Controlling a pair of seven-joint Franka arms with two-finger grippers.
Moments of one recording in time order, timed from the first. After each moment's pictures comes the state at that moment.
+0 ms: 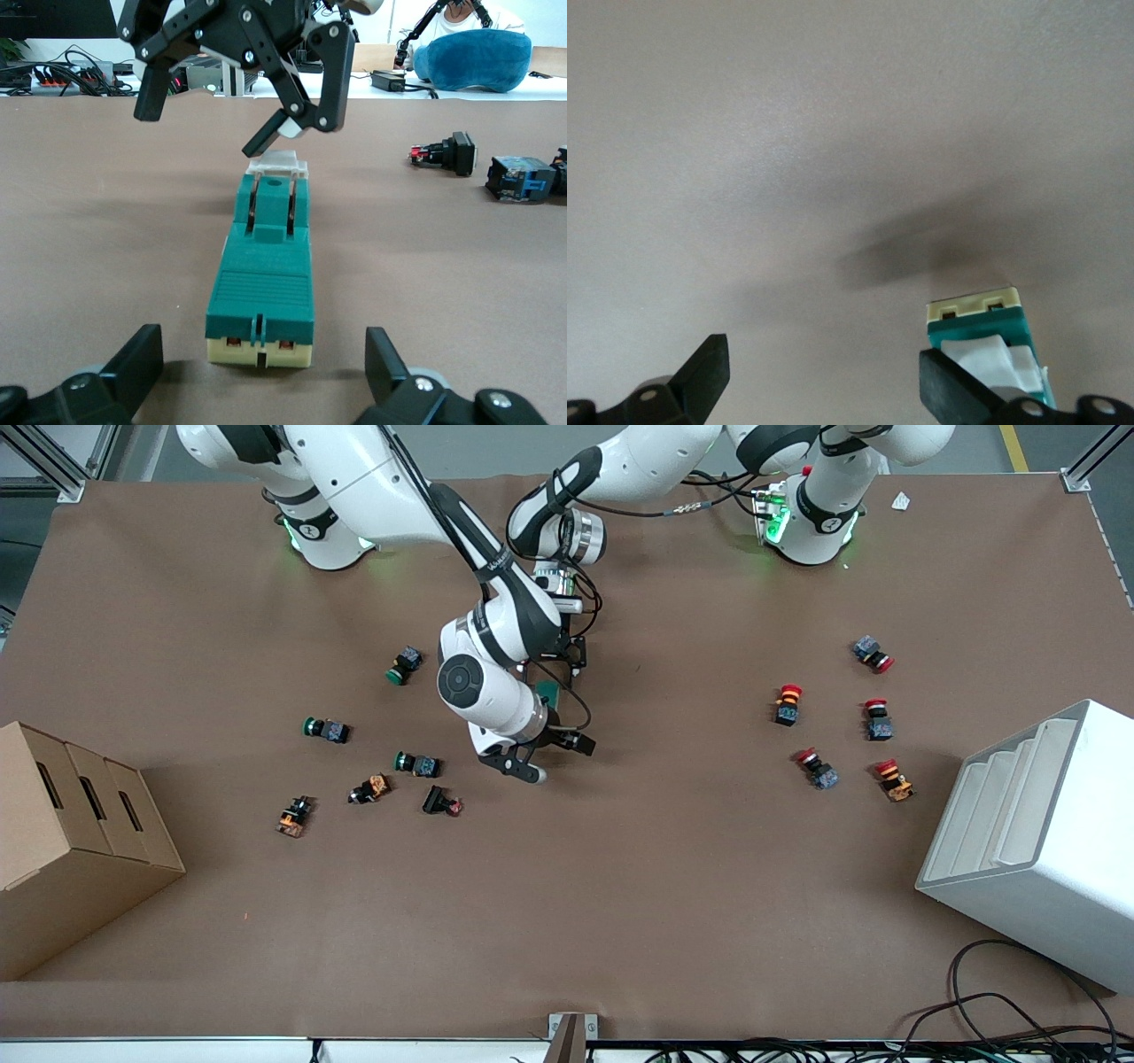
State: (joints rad) left arm -0.97 0.91 -0.40 -1.86 1.92 1.80 -2.65; right arm 0.75 0.70 -0.02 -1.68 0.62 2.50 0.69
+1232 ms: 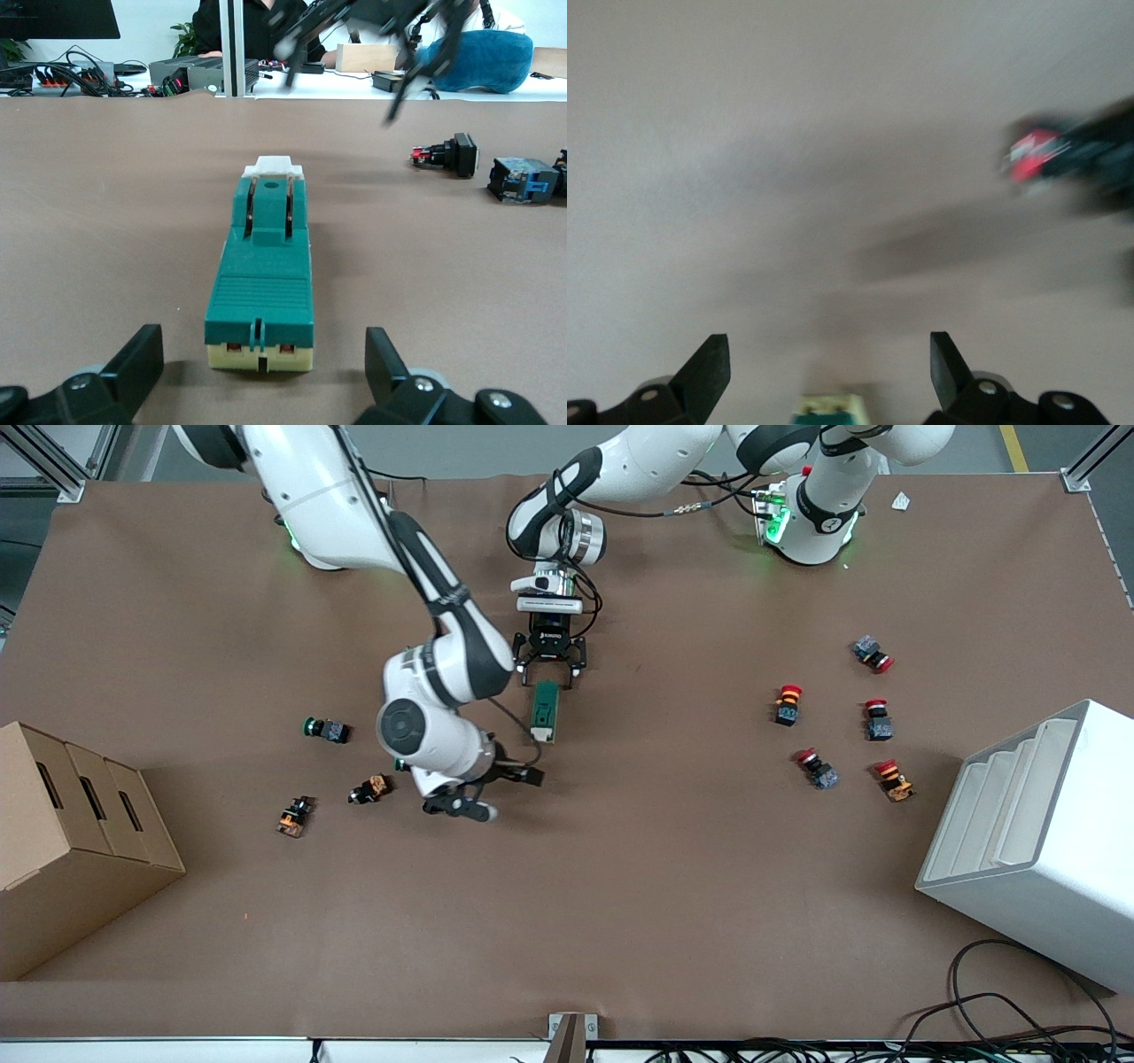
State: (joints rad) left arm -0.97 0.91 -0.40 -1.86 1.92 1.80 -2.65; right arm 0.66 0.65 -0.17 -1.63 0.50 2.23 0.49
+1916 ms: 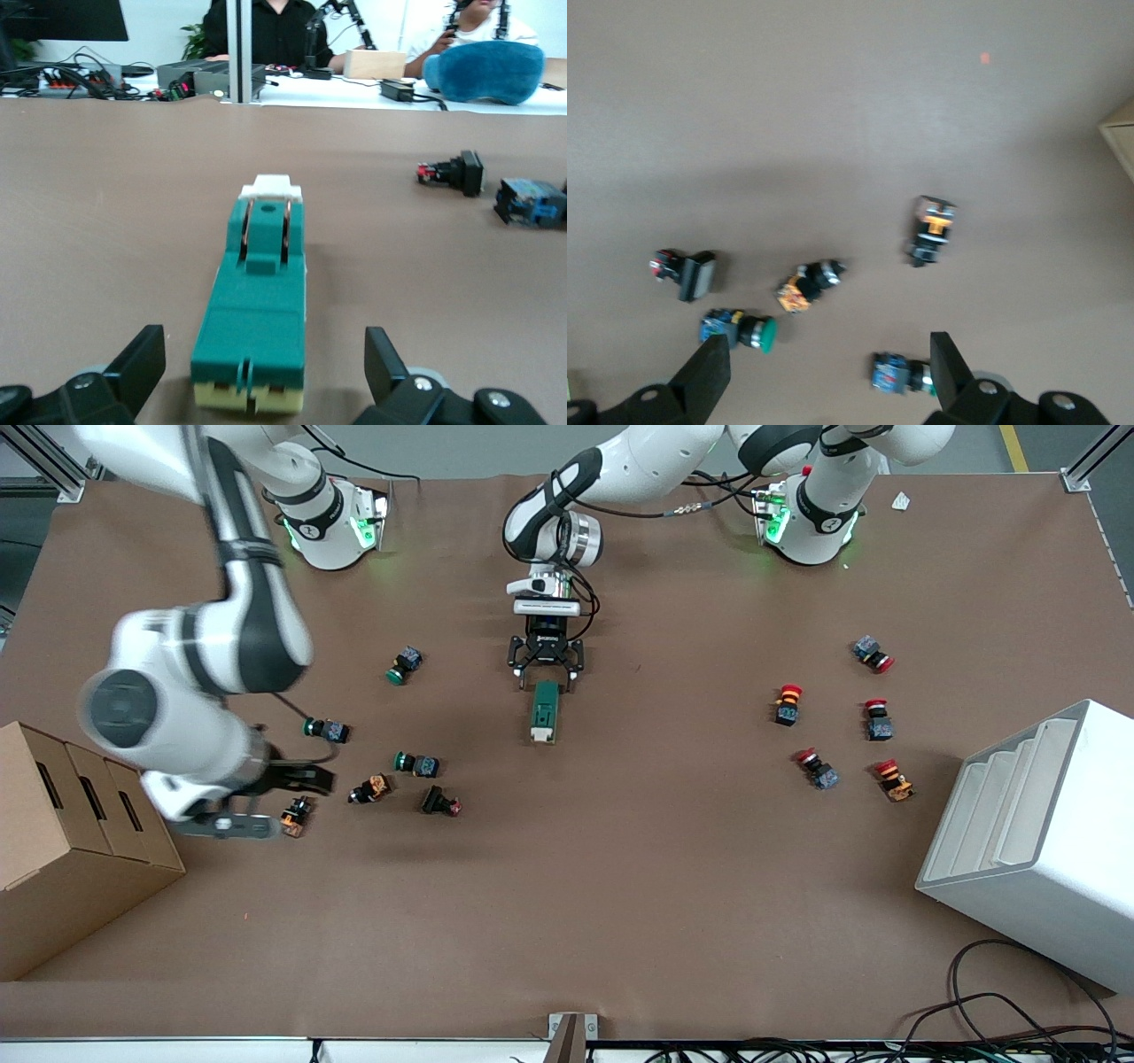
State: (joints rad) left arm -0.96 0.90 -0.40 -1.81 1.88 1.80 -2.63; right arm 0.42 0.36 -0.32 -1.62 0.11 1.90 0.14
